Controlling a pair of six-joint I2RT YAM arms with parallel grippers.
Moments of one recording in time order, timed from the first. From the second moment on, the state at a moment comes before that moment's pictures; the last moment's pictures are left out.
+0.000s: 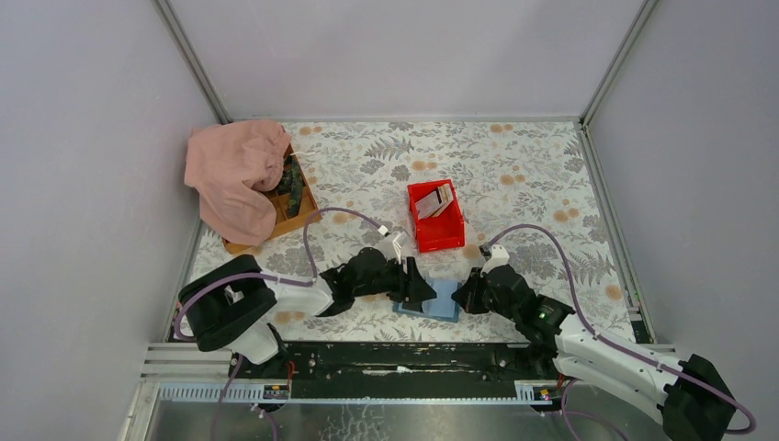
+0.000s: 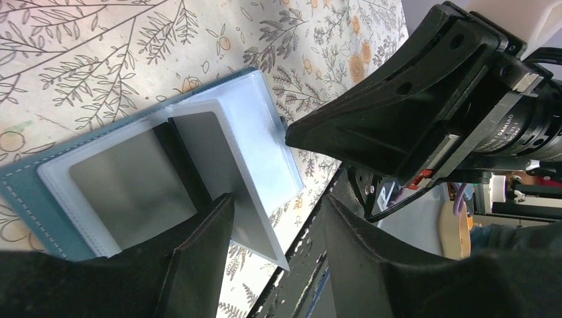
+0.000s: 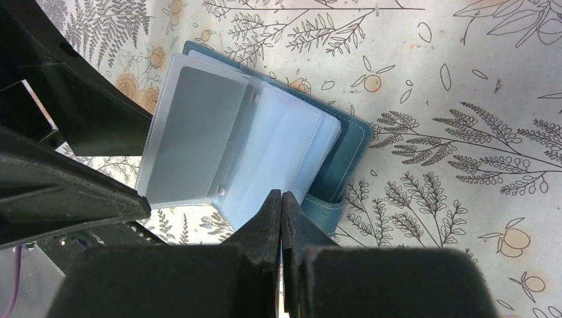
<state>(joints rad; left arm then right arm) -0.97 1.52 0.45 0.66 0.26 -0.89 0.82 0.68 0.18 -0.14 0.05 0.74</state>
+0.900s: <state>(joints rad) -1.03 1.57 0.50 0.66 0.26 -0.90 0.82 0.50 0.19 -0.25 0.10 0.75</state>
